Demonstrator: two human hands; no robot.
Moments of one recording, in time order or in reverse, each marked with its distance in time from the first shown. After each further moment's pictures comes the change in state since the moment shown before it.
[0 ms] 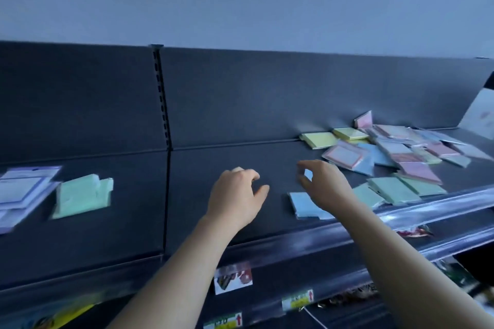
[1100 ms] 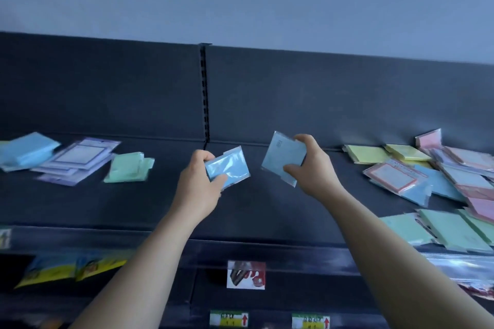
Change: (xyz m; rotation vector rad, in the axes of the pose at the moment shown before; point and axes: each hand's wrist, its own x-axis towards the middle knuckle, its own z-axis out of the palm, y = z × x) left_hand -0.030 -0.046 -0.040 -0.331 0.360 -0.426; right_hand 0.045 -0.047 0.022 0.609 -0.108 -0.144
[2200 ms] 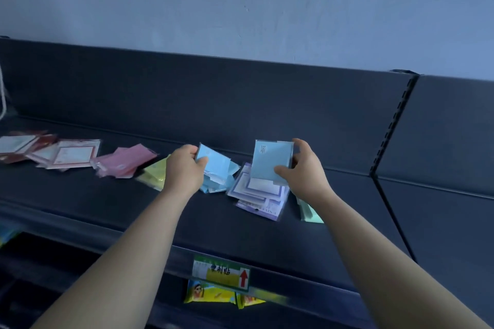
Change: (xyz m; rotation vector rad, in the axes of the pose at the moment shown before) left_hand 0.149 -0.212 -0.338 0.236 0.330 -0.119; right_hand 0.026 -0.268 0.320 0.230 -0.203 -0.089
